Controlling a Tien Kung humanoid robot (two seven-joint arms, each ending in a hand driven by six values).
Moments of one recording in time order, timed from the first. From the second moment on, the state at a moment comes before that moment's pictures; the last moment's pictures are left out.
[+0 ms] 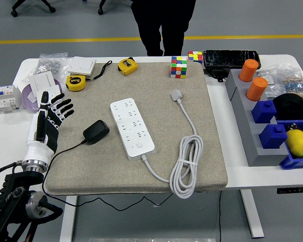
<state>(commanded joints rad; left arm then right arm) 0.07 0.00 -1.40 -1.49 1.02 0.18 -0.15 0.06 -0.07 1.40 0.18 -1.48 0.01 -0.09</state>
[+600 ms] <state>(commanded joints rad) 0.04 0.01 -1.39 -1.48 1.05 0.17 -0.14 0.09 -0.07 1.39 0.18 -1.47 0.01 -0.09</state>
